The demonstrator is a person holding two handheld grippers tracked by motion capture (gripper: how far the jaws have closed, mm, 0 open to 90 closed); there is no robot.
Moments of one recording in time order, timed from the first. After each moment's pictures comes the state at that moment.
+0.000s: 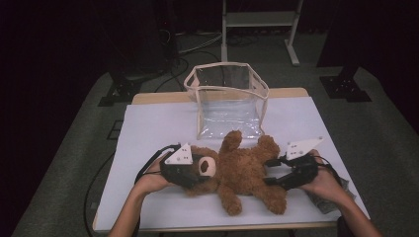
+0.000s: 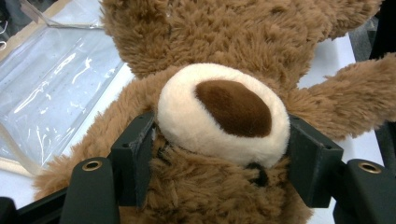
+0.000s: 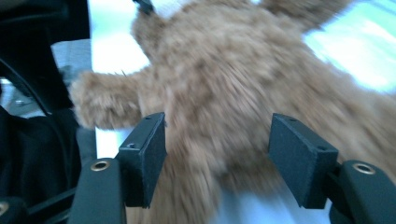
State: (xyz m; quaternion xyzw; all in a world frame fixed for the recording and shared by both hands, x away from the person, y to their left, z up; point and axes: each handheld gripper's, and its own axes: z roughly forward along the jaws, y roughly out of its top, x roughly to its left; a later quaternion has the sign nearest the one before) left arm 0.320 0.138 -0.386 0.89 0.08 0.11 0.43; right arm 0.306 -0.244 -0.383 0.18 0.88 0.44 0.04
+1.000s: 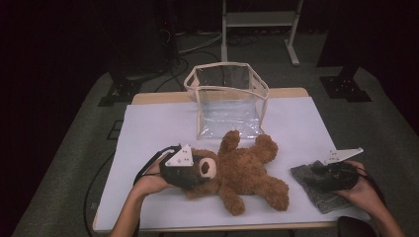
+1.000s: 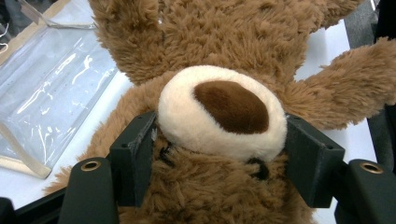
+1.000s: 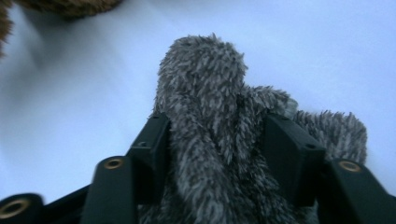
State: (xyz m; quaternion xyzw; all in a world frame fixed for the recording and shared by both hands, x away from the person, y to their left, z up) left arm 0.314 0.137 -0.383 0.89 0.08 0.12 0.42; right arm 0.308 -0.358 -0.445 0.35 0.87 0.34 0.09
